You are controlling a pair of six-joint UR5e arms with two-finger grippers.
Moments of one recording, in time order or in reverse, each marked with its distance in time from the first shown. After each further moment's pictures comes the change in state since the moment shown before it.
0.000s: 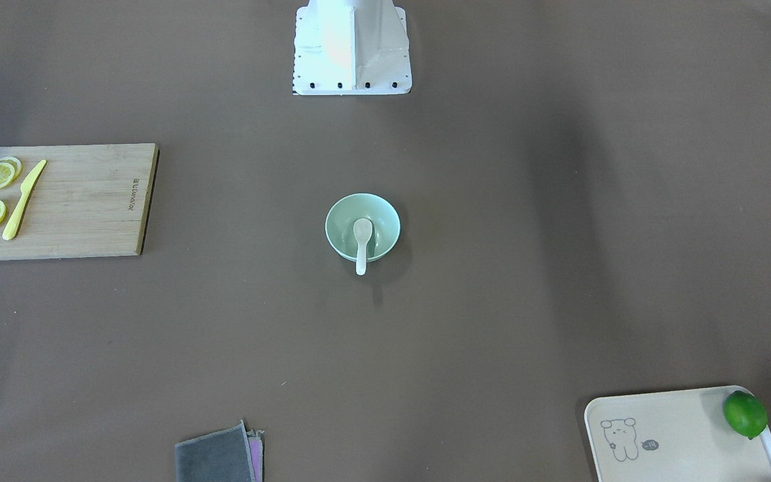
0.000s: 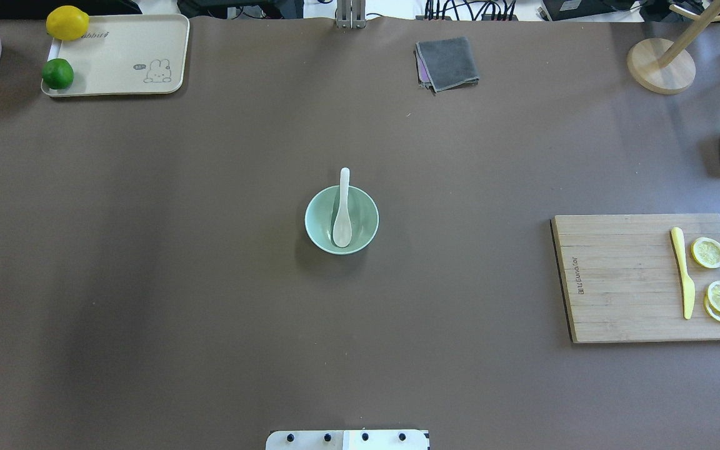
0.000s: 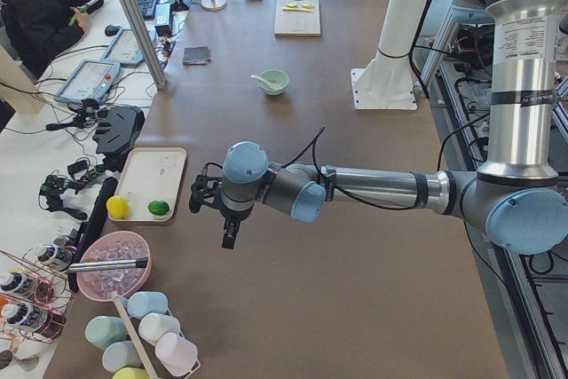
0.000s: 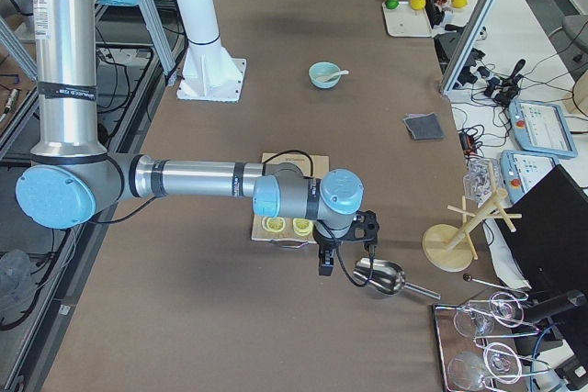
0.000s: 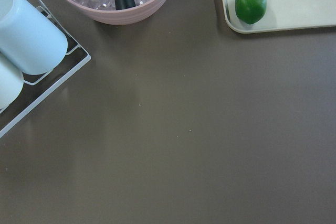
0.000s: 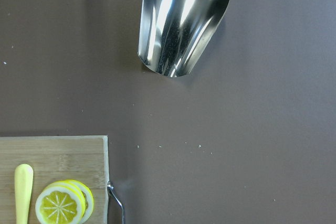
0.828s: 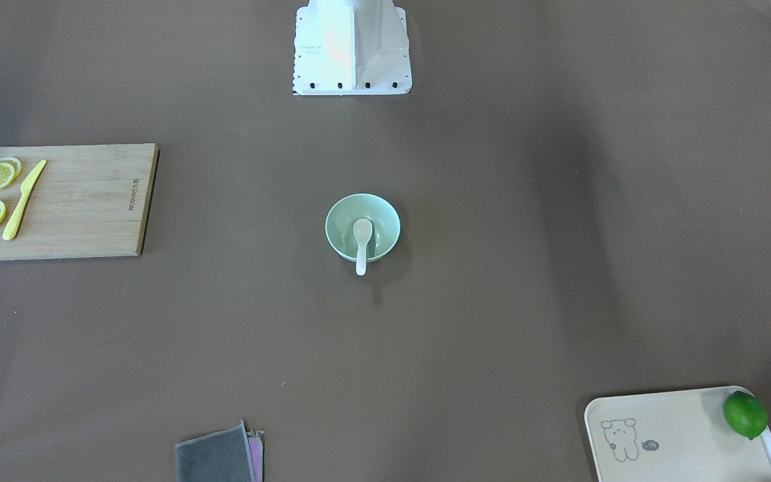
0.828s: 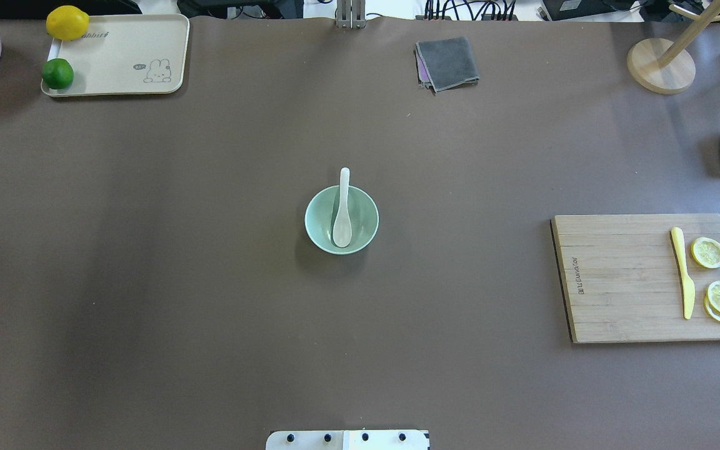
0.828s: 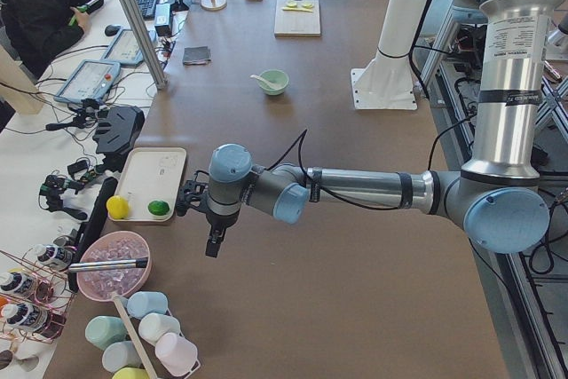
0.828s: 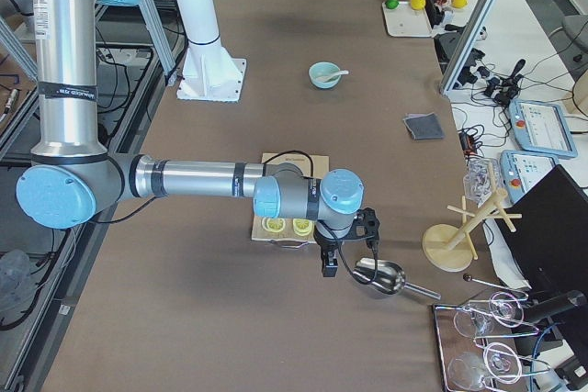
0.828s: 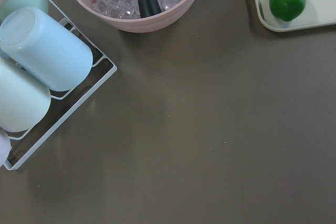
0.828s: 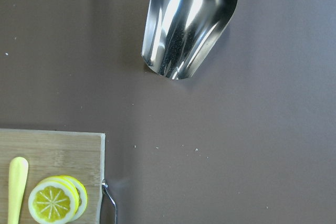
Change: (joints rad) left arm 0.034 -0.064 0.080 -0.010 0.092 0.007; right arm 0.000 0.007 -0.002 -0.001 -0.012 -0.042
